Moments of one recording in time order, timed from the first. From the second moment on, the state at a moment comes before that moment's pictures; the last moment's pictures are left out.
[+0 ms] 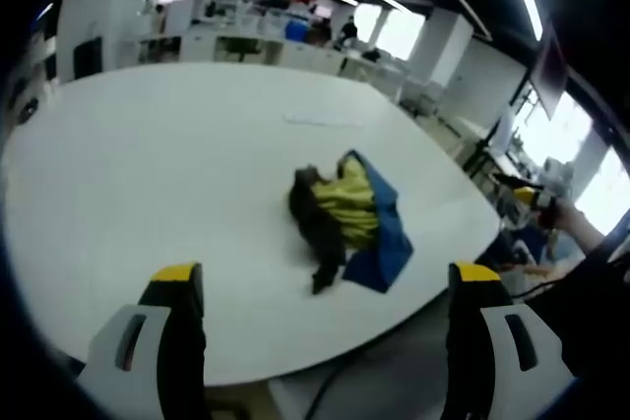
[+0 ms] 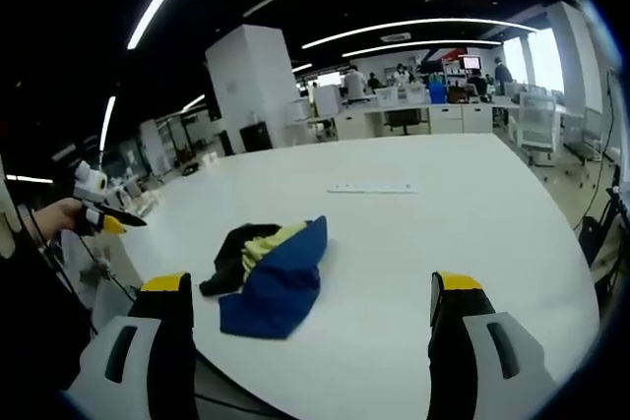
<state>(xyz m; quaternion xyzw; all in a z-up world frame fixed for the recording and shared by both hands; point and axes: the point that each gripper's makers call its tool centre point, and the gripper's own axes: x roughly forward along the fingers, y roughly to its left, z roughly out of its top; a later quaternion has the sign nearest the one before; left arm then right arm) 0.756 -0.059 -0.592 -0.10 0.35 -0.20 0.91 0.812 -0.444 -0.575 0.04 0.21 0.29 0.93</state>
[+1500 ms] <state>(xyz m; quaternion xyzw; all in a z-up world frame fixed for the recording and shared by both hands) 0.793 -0.071 -0.600 -0.09 0.36 -0.23 0.90 0.842 -0.416 -0.592 0.03 0.23 0.34 0.91</state>
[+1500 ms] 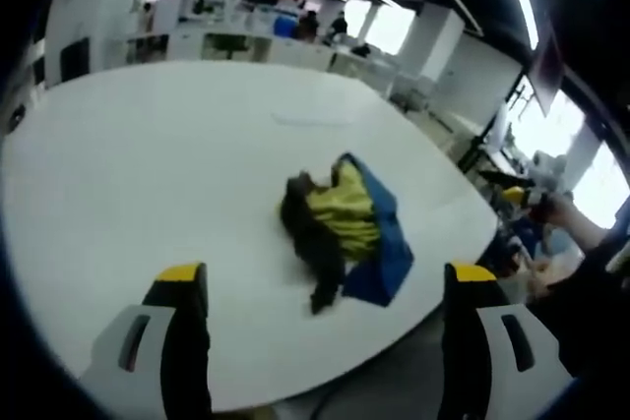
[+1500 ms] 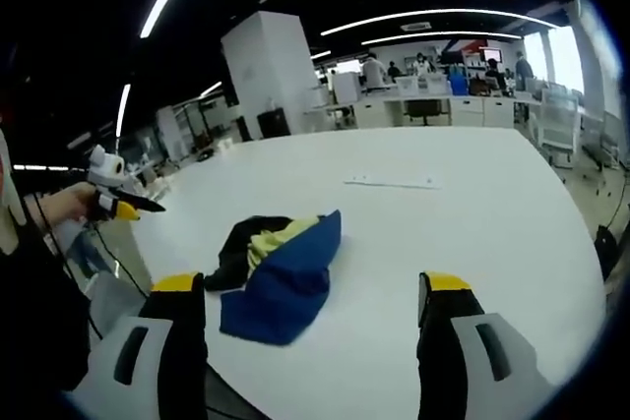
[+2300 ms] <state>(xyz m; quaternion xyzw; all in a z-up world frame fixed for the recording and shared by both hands) 0.830 -0.084 -0.617 -0.08 0.36 -0.25 0.89 0.876 -0.387 -0.608 0.04 0.24 0.38 0.89</state>
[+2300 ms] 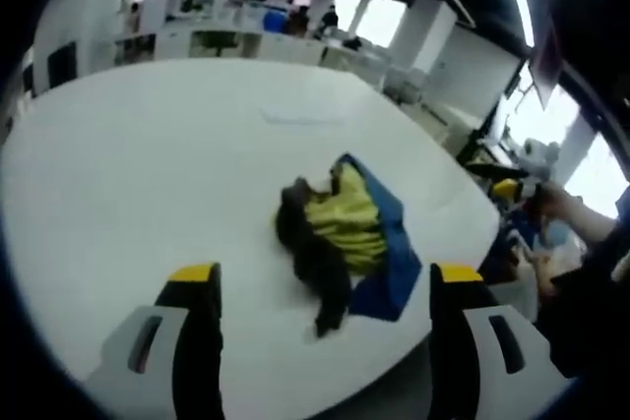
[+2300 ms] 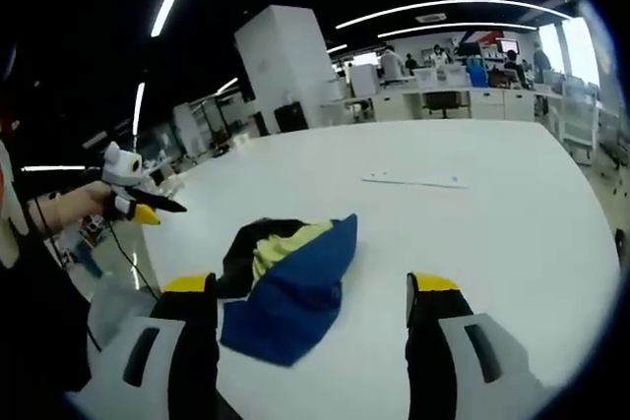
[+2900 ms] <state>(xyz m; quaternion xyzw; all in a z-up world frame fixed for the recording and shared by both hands) 0.859 -0.092 -0.617 -0.07 0.36 -0.27 0.89 0.896 -0.362 -0.610 0.03 0.25 0.40 0.88</state>
